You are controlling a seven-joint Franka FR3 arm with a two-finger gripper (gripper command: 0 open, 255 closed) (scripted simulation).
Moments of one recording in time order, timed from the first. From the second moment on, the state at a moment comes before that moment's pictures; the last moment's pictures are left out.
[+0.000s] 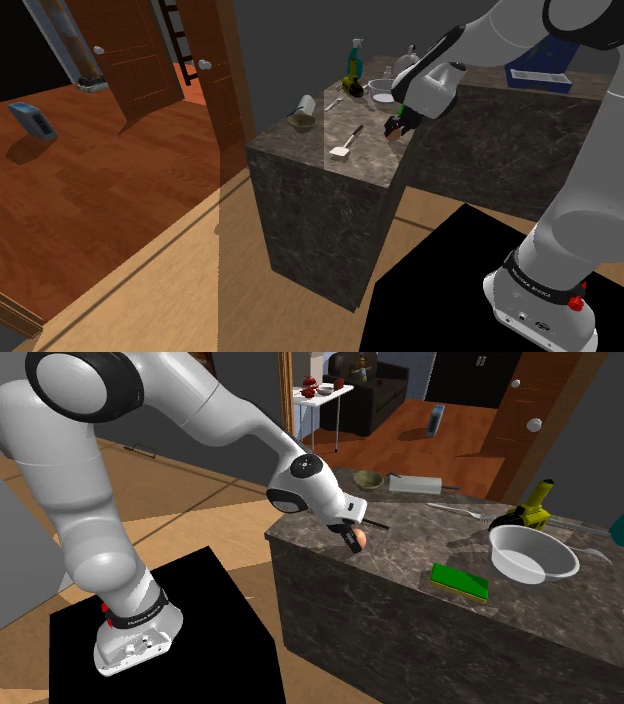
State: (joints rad) arm 0.05 0.17 -0.36 -2.34 0.82 2.94 -0.68
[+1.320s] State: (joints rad) arm 0.12 0.02 -0.47 -2.34 0.43 2.83 -0.35
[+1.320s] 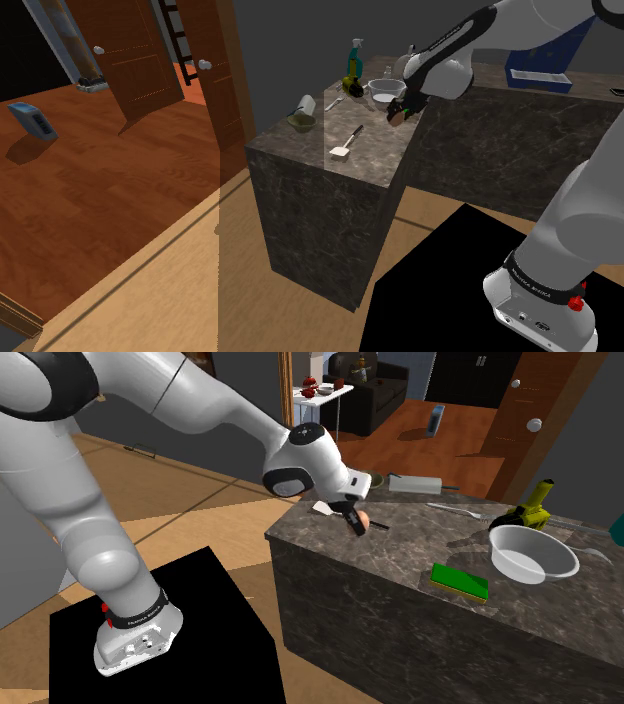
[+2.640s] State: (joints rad) arm 0.08 -0.14 -0.44 -2.23 0.14 2.60 -0.10
